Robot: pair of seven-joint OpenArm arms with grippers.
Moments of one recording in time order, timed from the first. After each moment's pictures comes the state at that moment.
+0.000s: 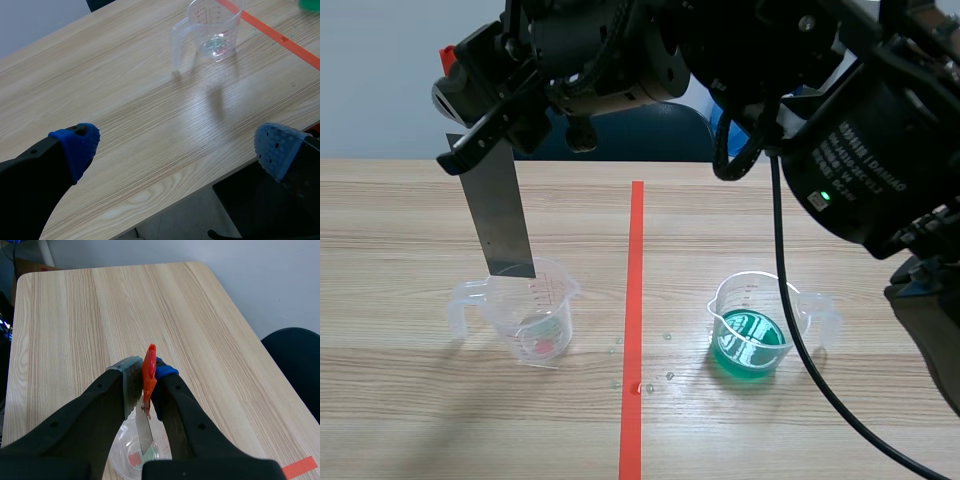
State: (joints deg) left arm 80.4 -23.1 -37.4 98.6 0.6 -27.8 -53.8; right arm 25.0 9.7 -36.2 102.2 30.7 30.0 -39.3
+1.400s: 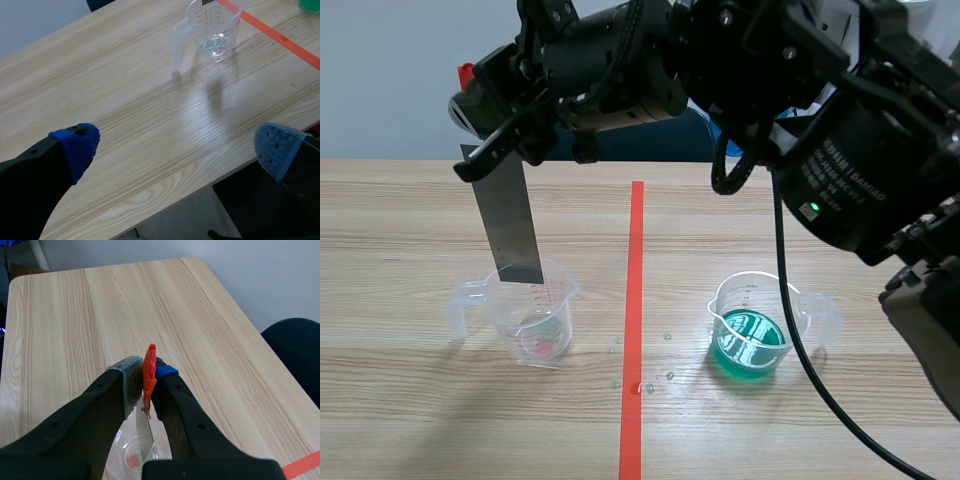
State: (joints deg) left arm 80.4 -23.1 -37.4 98.6 0.6 -27.8 -53.8; right arm 25.0 9.7 -36.2 96.9 29.6 30.2 -34.4
